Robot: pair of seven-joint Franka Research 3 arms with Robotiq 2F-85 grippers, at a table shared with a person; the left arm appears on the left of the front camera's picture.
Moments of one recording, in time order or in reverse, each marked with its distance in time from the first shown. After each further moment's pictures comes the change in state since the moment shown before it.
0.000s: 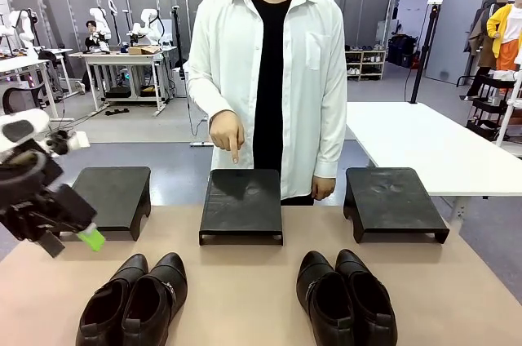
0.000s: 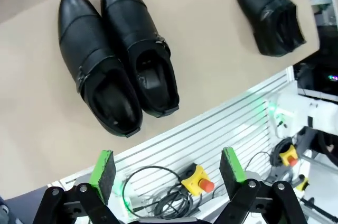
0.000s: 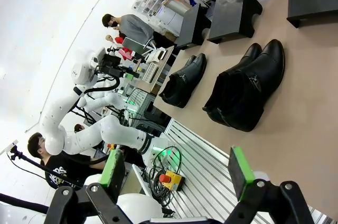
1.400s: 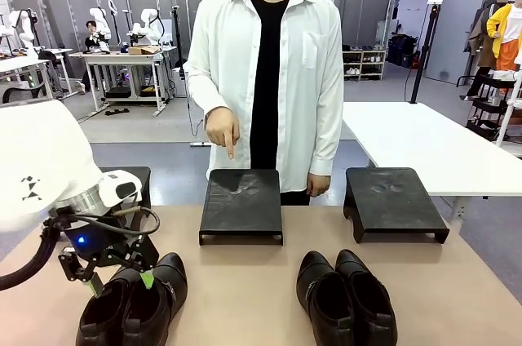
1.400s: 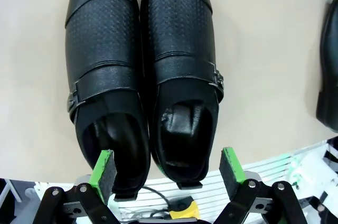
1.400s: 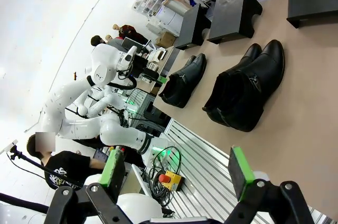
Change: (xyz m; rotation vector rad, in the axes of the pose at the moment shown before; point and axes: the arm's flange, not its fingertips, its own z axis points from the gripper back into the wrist) left arm 0.038 -0.006 -0.128 0.226 0.077 0.291; right arm 0.000 0.000 0.000 -0.001 -0.001 0.003
